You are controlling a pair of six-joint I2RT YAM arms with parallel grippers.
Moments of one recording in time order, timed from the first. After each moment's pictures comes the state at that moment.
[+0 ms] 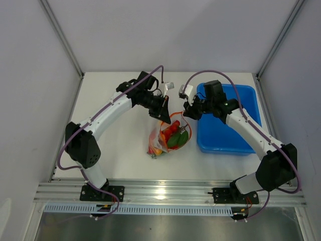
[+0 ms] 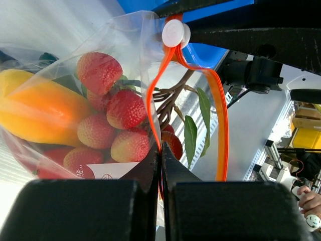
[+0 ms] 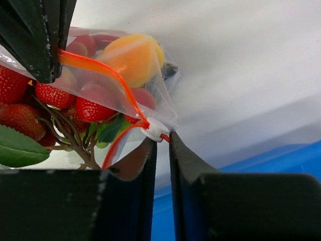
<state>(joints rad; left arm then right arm) -0.57 1.73 1.63 -0.90 0.71 -0.18 0.46 1.45 1.26 -0.52 -0.55 -0.54</state>
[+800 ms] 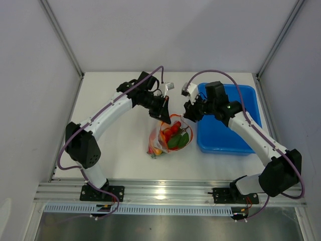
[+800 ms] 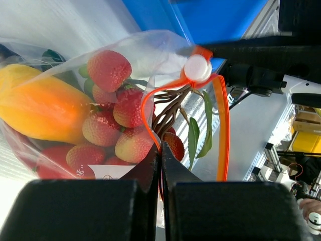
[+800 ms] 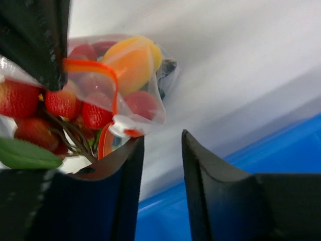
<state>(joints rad) -0.57 1.73 1.63 -0.91 0.69 -0.21 0.47 1.39 1.24 -0.52 -0.48 -0.39</state>
